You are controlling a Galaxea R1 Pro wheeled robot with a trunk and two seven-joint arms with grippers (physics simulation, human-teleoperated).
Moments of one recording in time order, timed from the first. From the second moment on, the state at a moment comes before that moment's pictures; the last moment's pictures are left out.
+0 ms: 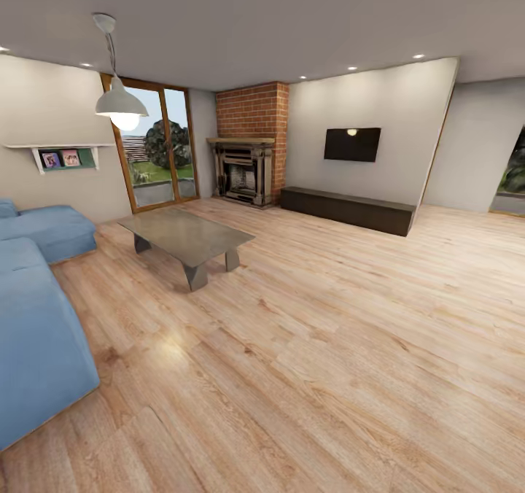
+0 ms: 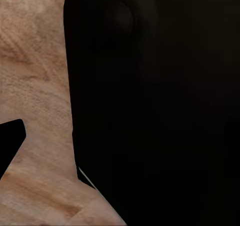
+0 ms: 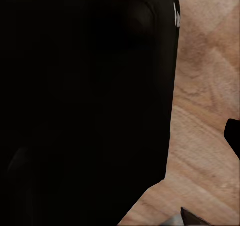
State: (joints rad) left arm 0.00 0.00 0.00 0.00 0.00 0.00 0.00; right arm 0.00 0.00 0.00 0.00 0.00 0.00 0.00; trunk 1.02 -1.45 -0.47
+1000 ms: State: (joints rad) left arm 0.00 -0.02 0.00 -0.07 0.00 0.00 -0.01; right arm 0.00 0.00 0.01 0.00 0.01 -0.02 0.00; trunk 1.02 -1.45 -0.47
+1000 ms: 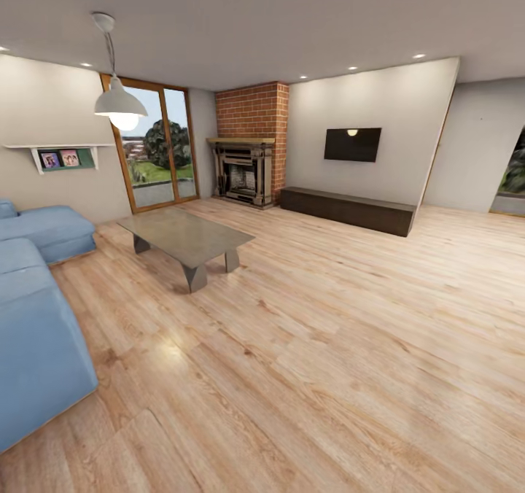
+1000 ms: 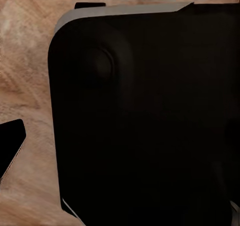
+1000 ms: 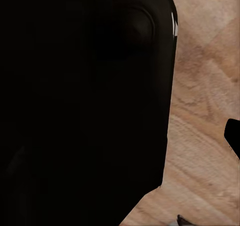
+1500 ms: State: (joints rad) left arm 0.00 -0.02 0.00 -0.08 0.01 0.00 0.00; right arm 0.00 0.00 0.01 0.00 0.01 -0.02 -0.01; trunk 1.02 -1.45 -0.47
